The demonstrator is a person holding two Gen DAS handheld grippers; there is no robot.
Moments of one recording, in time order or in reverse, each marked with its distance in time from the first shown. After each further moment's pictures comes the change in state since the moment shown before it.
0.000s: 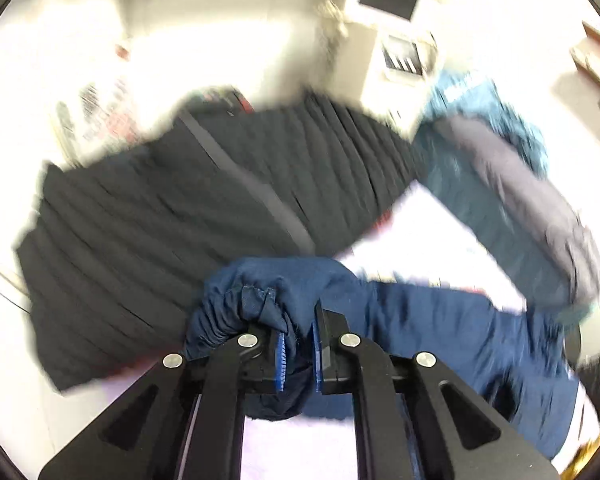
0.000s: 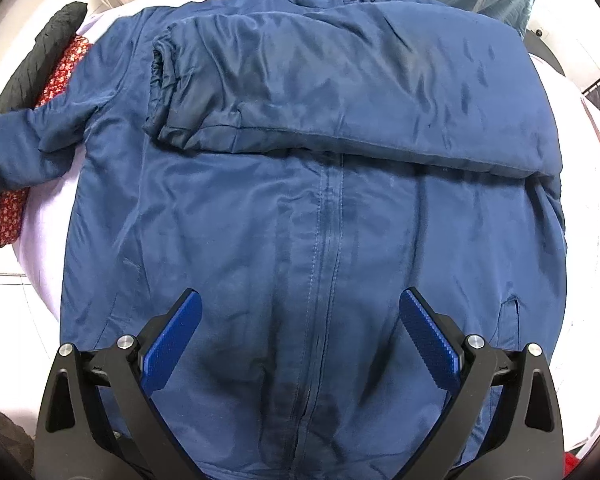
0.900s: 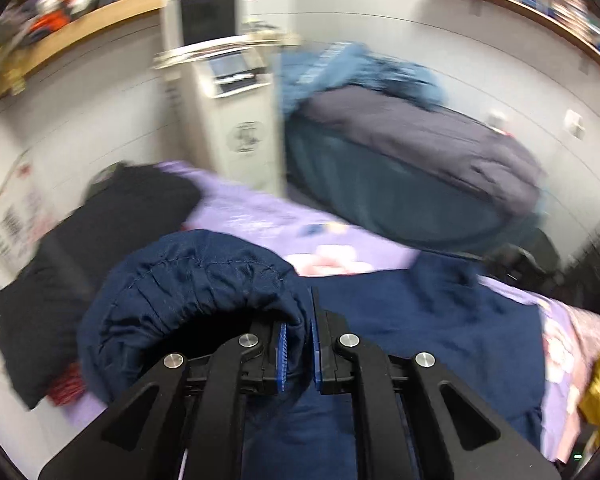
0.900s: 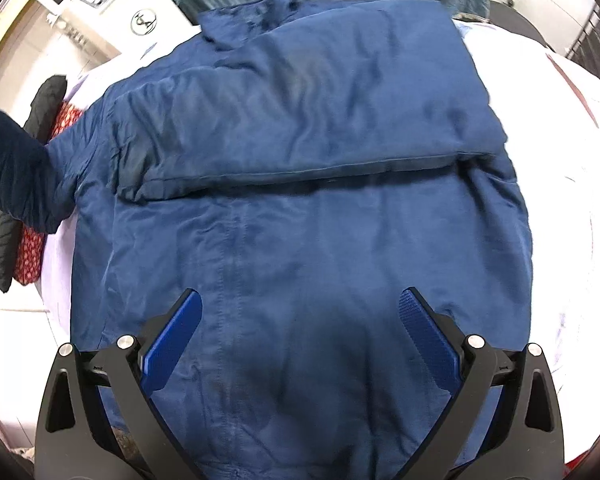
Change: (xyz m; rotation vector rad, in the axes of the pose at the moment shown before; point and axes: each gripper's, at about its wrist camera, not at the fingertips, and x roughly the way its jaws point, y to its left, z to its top) left arm -0.071 -0.291 -0.075 0.440 -0.020 -0.214; right arm -0.026 -0.119 -0.004 0.163 -0.072 0.097
